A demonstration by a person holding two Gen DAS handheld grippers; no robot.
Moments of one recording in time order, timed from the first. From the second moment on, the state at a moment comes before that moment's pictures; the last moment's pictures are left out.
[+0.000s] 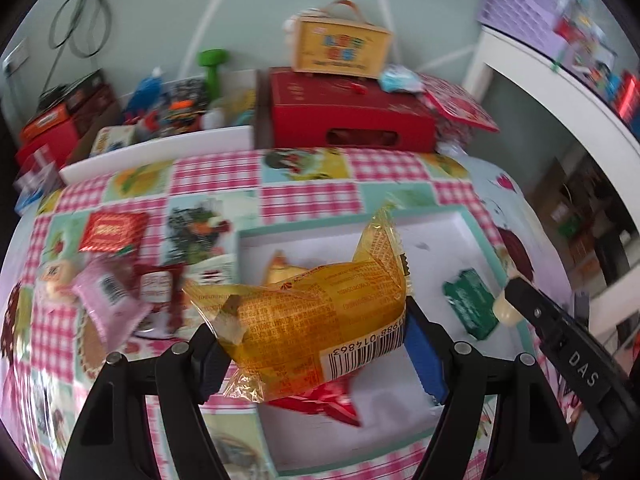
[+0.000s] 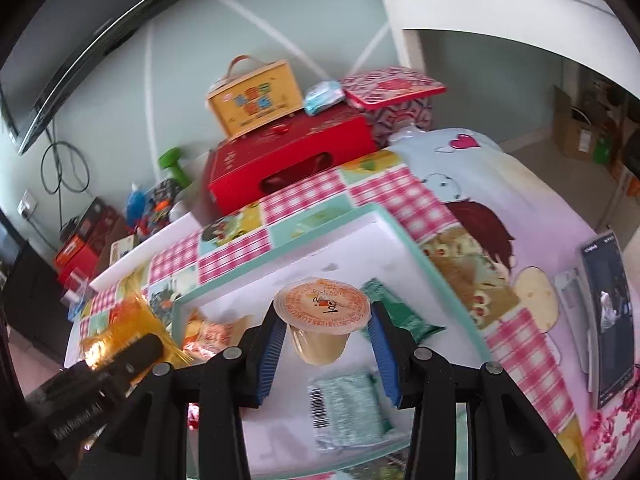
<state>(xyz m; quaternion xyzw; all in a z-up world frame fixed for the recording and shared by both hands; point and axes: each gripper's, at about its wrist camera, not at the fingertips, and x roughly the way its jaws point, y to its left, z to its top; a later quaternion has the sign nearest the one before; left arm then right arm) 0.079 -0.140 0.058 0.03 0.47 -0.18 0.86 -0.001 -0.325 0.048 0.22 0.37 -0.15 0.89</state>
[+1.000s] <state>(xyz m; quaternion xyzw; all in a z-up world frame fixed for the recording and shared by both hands) 0.077 -0.179 0.016 0.08 0.49 -0.20 0.85 0.016 -0.328 0.010 0.23 0.41 -0.14 0.87</state>
